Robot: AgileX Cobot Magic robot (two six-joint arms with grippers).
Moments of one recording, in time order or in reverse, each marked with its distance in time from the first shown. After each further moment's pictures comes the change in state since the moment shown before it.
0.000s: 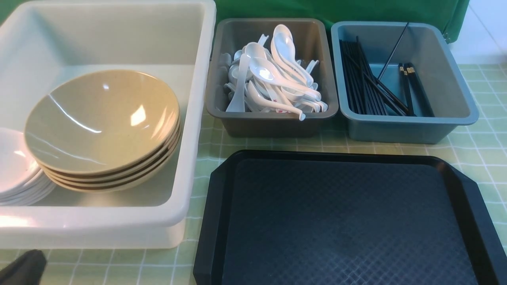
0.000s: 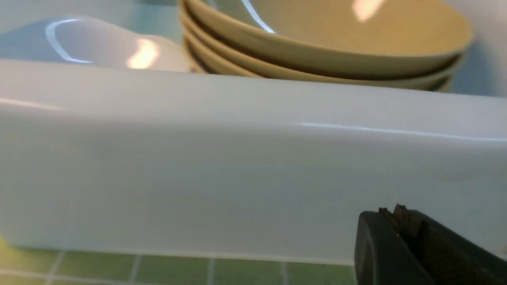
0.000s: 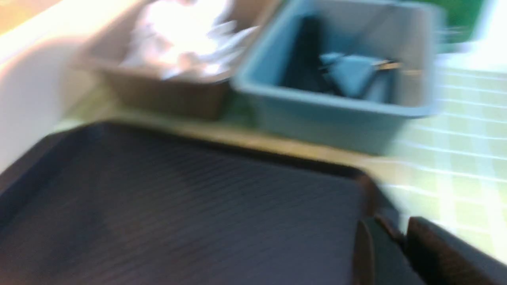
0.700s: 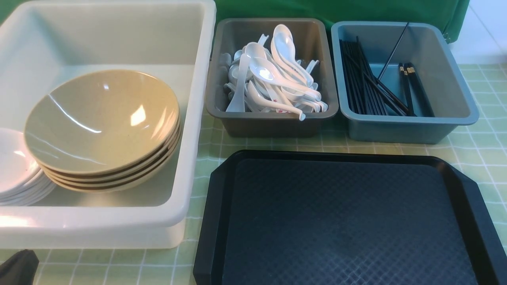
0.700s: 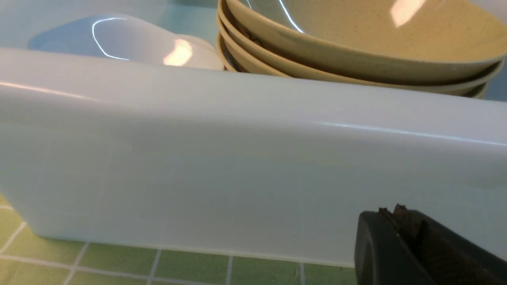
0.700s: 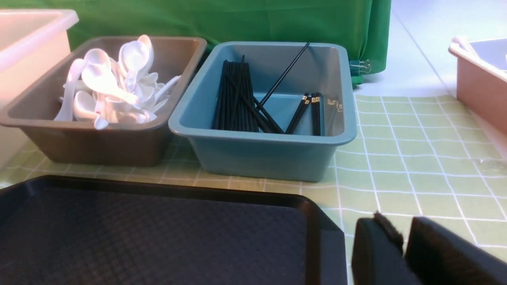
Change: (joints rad) right arm -0.083 -0.065 0.000 -0.001 0.001 -0.001; left arm 0.024 0.000 0.000 0.000 0.000 0.001
